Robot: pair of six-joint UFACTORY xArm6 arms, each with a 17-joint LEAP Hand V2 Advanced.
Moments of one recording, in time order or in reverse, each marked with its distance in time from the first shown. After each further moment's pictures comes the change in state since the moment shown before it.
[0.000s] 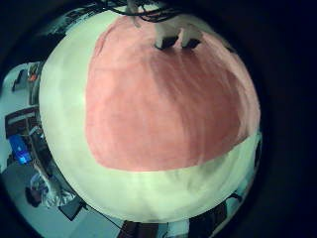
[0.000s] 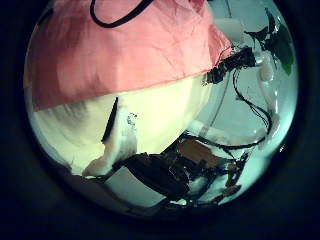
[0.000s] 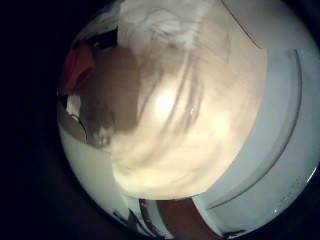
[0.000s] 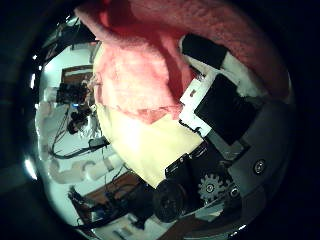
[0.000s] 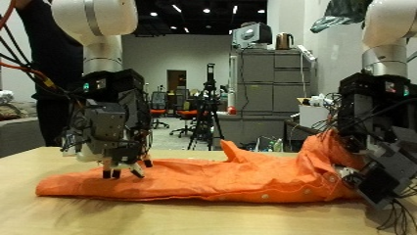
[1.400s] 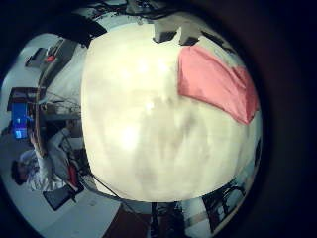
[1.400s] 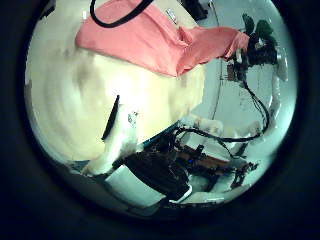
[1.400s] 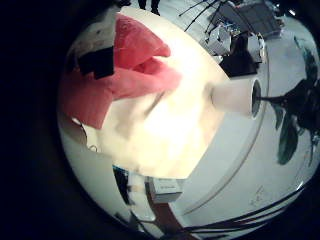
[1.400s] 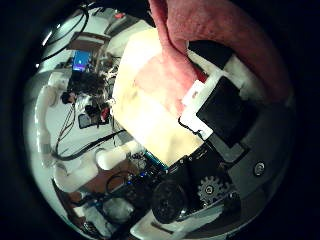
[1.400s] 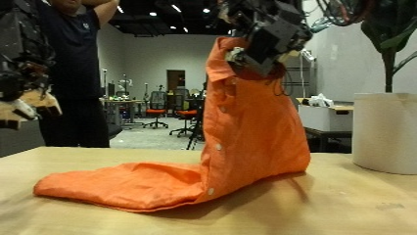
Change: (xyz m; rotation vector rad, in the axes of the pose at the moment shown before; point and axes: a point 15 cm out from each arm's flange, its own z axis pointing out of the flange) left arm -0.106 0.178 -0.087 0.175 0.069 -0.171; right arm -0.316 -0.015 -0.170 0.053 0.193 -0.422
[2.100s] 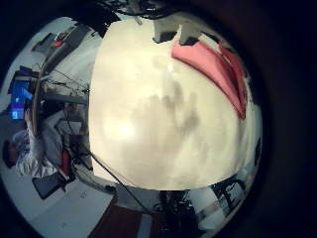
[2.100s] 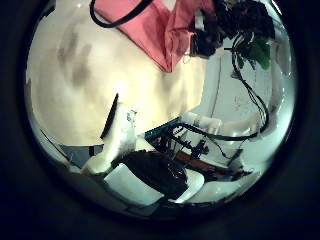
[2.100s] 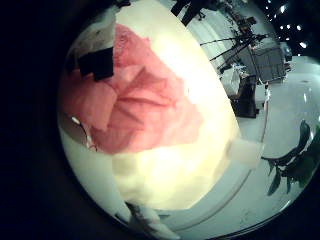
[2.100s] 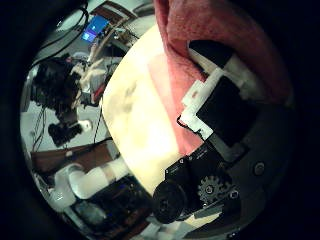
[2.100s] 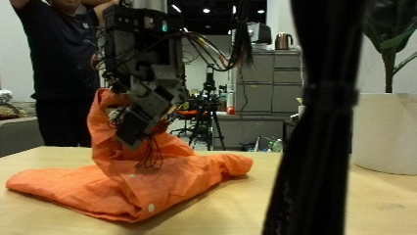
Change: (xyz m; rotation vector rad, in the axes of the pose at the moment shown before) left arm -0.029 0.067 0.016 0.010 0.021 -0.088; right arm -0.151 -0.143 0.108 0.221 0.064 -0.272
